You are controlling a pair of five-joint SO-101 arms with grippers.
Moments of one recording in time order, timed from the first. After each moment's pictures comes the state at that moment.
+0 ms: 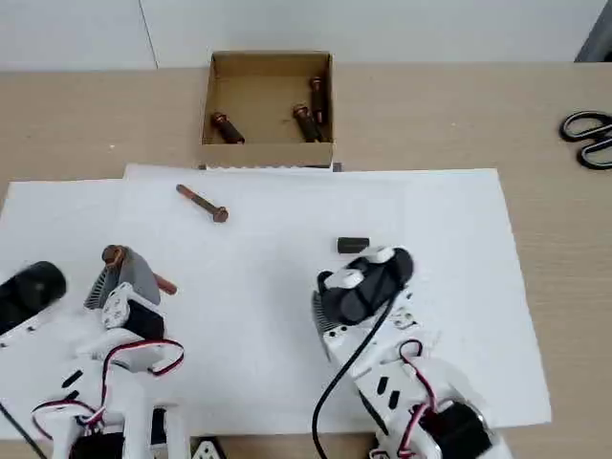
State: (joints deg) left arm -11.0 -103.0 65.7 66.9 37.8; right arm -37.3 -103.1 76.7 61.5 -3.6
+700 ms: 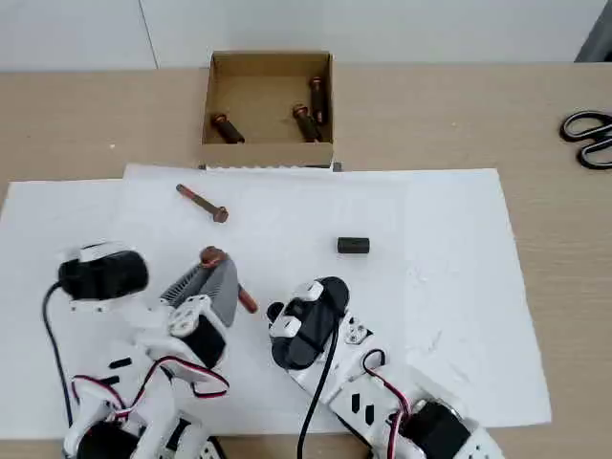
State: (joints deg) left arm 19.0 -103.0 68.5 64.8 38.7; right arm -50.5 -103.1 82.5 55.9 2.6
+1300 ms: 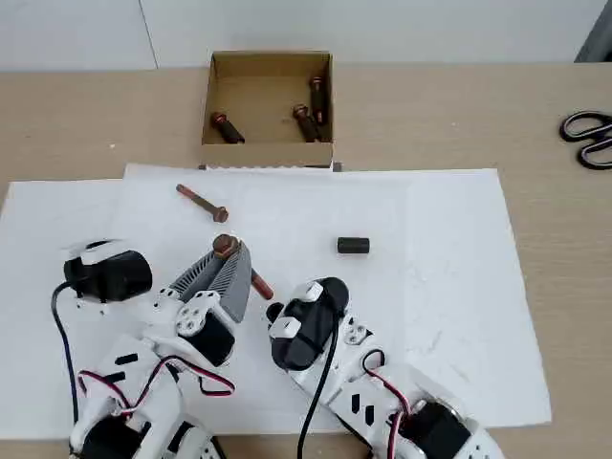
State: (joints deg) left arm 21.5 -103.0 69.9 55.3 38.7; right arm -50.7 -103.1 82.5 55.9 2.6
